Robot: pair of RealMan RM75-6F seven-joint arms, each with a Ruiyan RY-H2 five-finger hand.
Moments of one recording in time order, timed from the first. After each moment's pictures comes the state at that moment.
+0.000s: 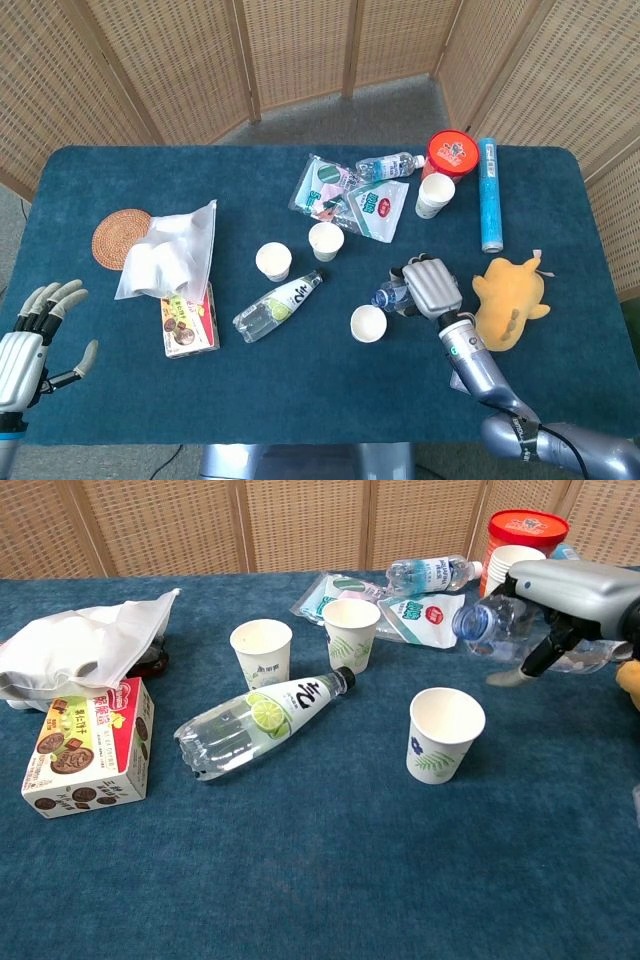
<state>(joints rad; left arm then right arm) -0.05 -1.11 0.00 -1.78 1.63 1.57 -0.16 0.60 -1.46 0.22 -1.56 -1.22 1.02 -0.27</state>
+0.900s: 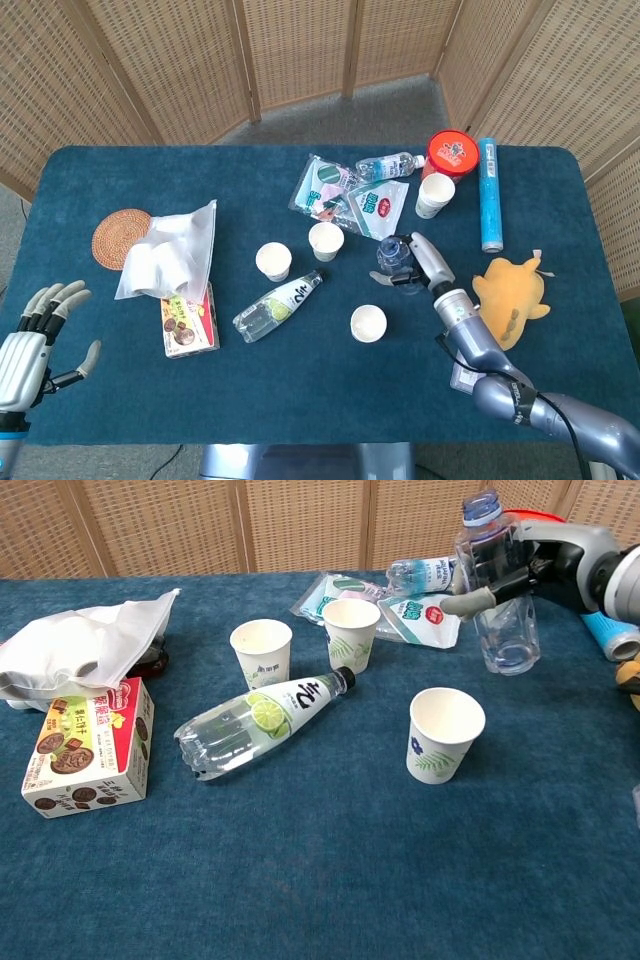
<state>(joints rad) -0.06 -1.10 0.00 -1.80 1.62 1.56 -0.14 0.66 -1.47 0.40 -1.47 -1.08 0.76 0.45</state>
